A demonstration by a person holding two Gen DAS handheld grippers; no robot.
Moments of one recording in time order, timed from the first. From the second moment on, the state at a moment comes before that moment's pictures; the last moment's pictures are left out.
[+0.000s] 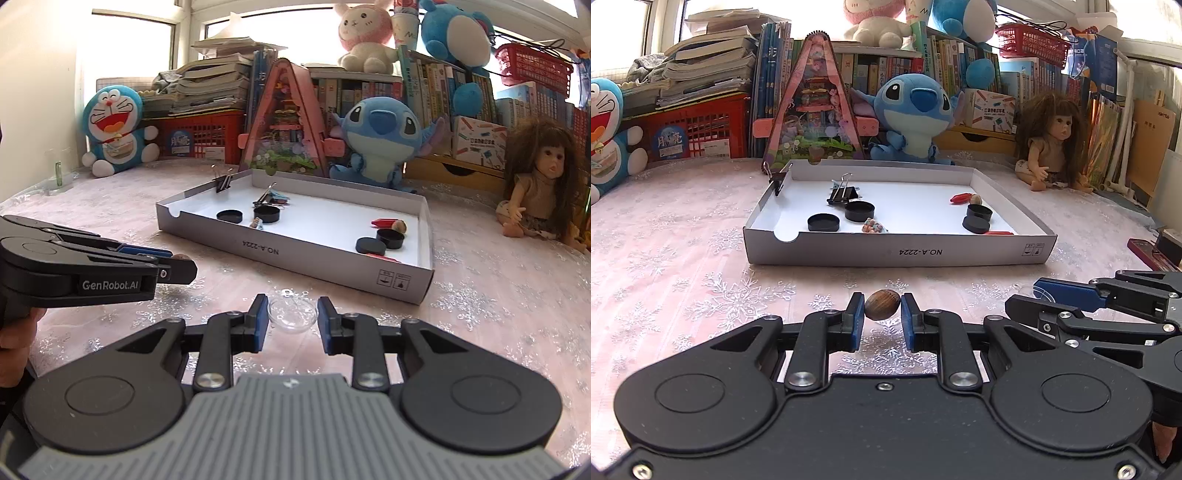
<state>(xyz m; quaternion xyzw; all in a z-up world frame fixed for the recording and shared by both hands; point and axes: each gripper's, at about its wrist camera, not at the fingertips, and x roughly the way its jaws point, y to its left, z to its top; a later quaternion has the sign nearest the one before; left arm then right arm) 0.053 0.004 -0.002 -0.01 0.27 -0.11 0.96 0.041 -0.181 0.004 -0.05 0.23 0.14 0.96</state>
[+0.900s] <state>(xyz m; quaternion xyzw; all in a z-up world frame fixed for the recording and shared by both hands) 0.073 -0.003 0.017 -0.01 0.25 -0.11 0.96 0.059 -0.192 0.015 -0.03 0.22 0.11 0.97</state>
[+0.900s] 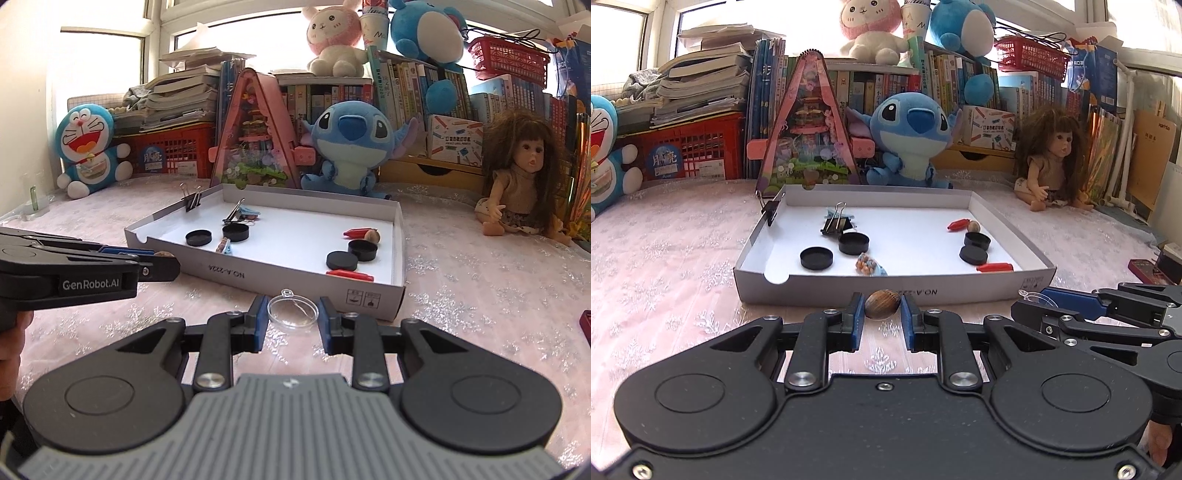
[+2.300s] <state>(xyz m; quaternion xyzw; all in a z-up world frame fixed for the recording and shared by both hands) 0.300 0.018 0.050 -0.04 0.29 -0.09 0.95 0.250 -0.278 0.062 0.10 0.29 0.06 0.95</state>
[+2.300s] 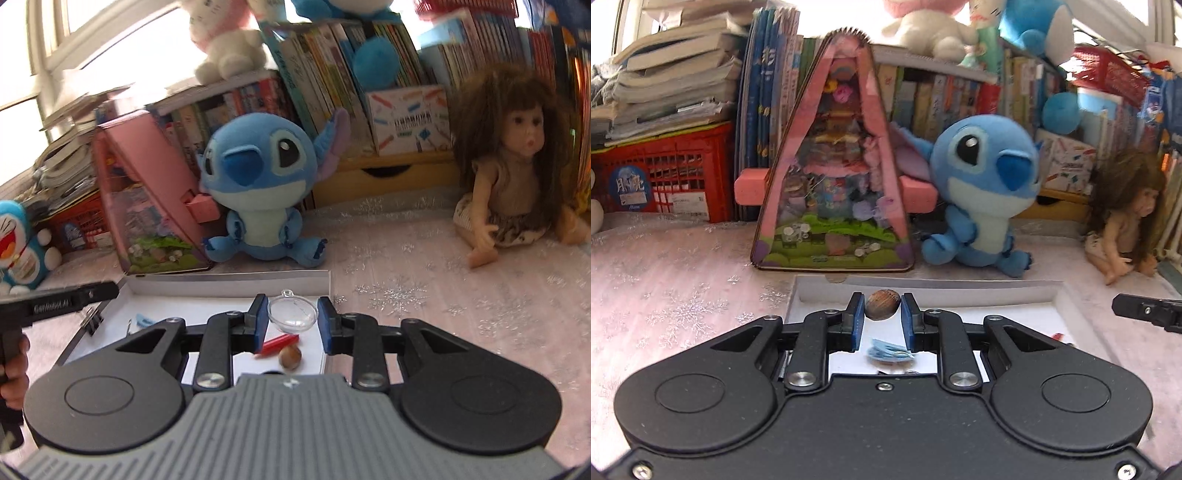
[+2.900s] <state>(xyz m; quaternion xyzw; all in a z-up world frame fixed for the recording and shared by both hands) 0.329 0.002 0.016 -0.03 0.32 -0.10 0.94 0.290 -0.228 0.024 0.01 0.29 0.05 0.96</state>
